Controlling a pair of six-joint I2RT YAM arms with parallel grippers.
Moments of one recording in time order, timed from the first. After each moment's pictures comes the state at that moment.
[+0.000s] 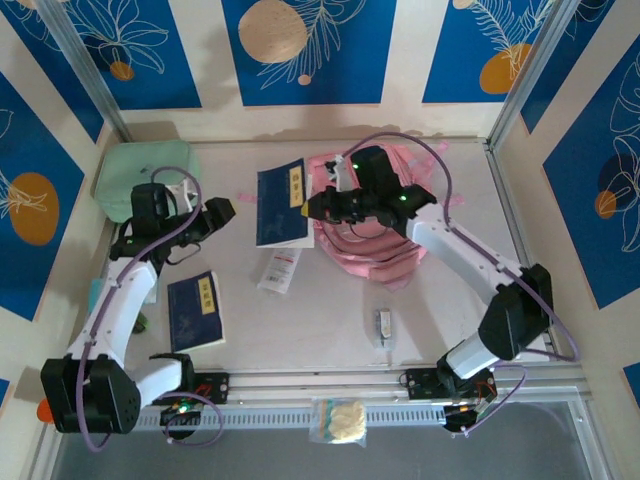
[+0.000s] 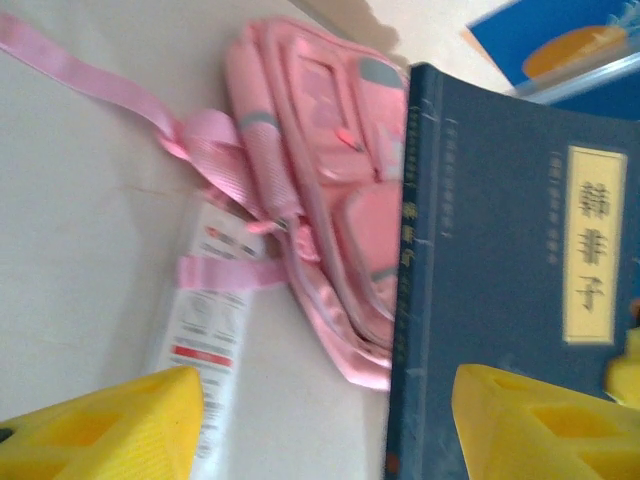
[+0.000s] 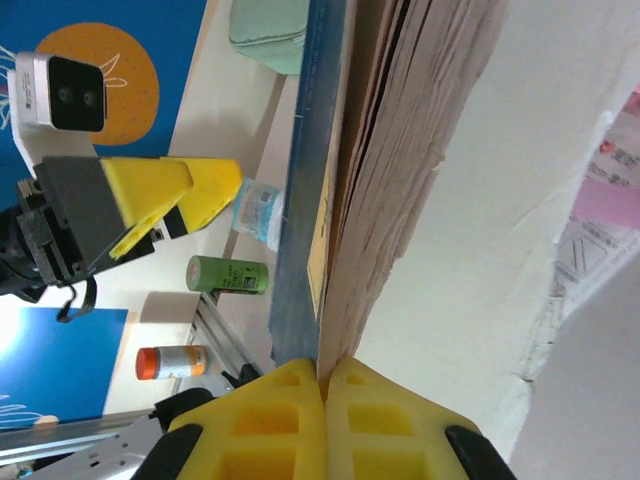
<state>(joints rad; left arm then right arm) -0.05 1.11 0.90 -0.39 0.65 -0.62 0.59 1.49 1.34 -0.48 -0.59 0.68</state>
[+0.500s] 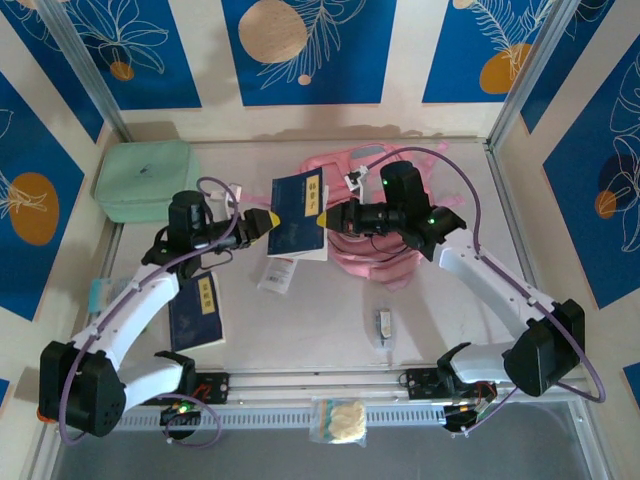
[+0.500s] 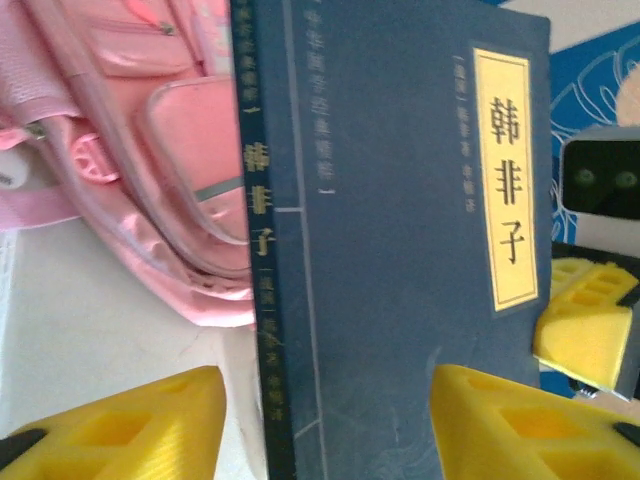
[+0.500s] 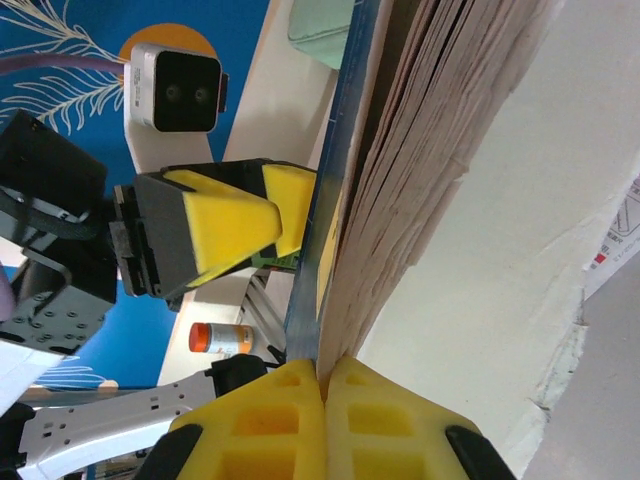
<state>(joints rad) -0.31 1.13 0.78 -0.03 0.73 -0.86 0.54 1.30 1.15 -0.38 -0.69 0.73</state>
